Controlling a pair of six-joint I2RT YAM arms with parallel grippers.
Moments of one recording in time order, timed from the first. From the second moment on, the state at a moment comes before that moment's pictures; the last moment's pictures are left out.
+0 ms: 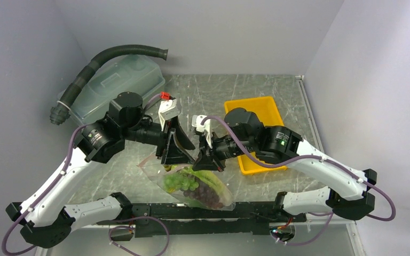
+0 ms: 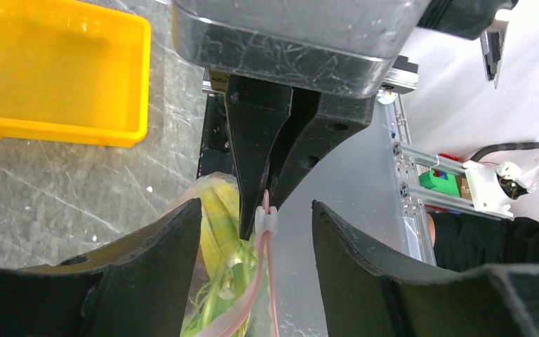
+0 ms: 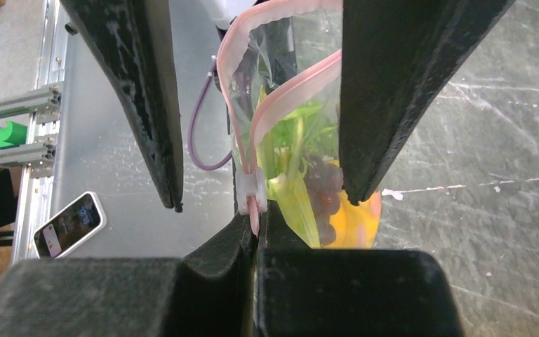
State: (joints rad) left arm -0.74 1.04 1.40 -0.70 0.90 -0.18; right arm 1.13 1.19 1.45 -0.75 -0.47 0.04
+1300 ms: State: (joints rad) left arm -0.74 1.04 1.37 -0.70 0.89 -0.18; right arm 1.11 1.21 1.47 -0.78 -0.42 0.10
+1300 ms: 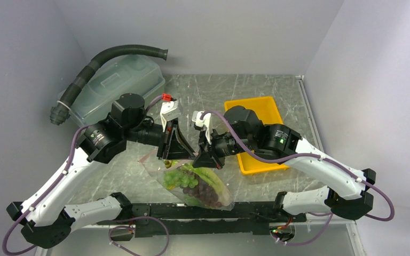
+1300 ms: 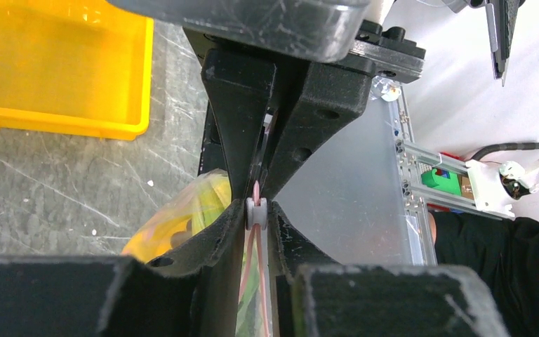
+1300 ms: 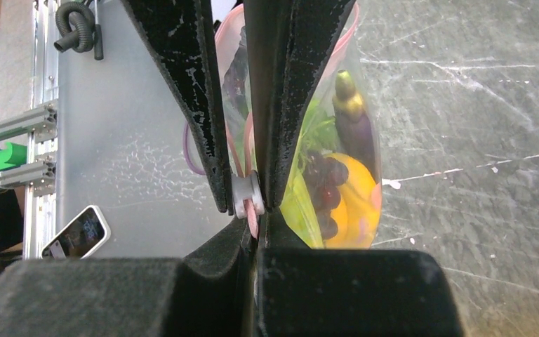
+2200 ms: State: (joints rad) left arm -0.74 1.03 1.36 -0.68 0.88 -0.16; right arm 1.07 1.21 1.47 -0.78 -0.46 0.12
